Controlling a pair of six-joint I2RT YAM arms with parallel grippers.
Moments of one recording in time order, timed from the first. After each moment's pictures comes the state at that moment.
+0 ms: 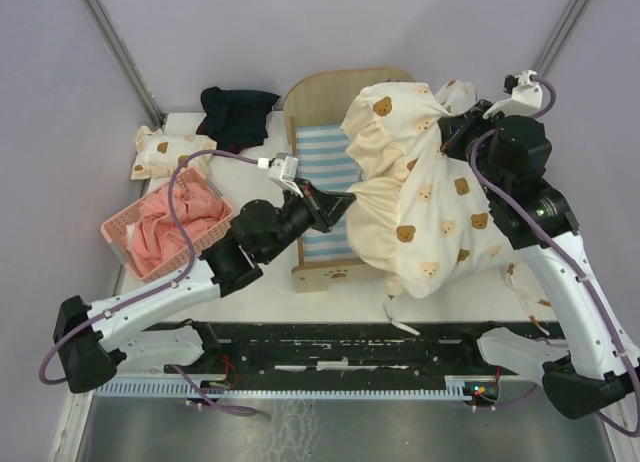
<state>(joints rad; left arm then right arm) -0.98 1.11 0.87 0.32 -0.16 -0.68 0.38 1.08 1.45 -0.46 0.27 0.47</state>
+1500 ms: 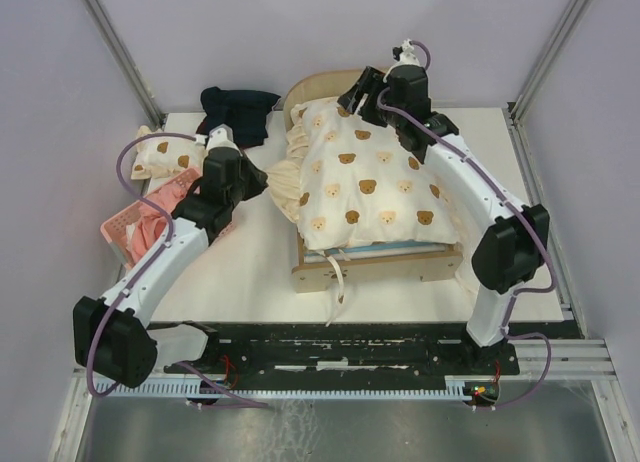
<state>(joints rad) -0.36 1.23 0.99 -0.22 -0.18 -0.65 0.43 1.87 1.81 -0.16 -0.04 0.70</state>
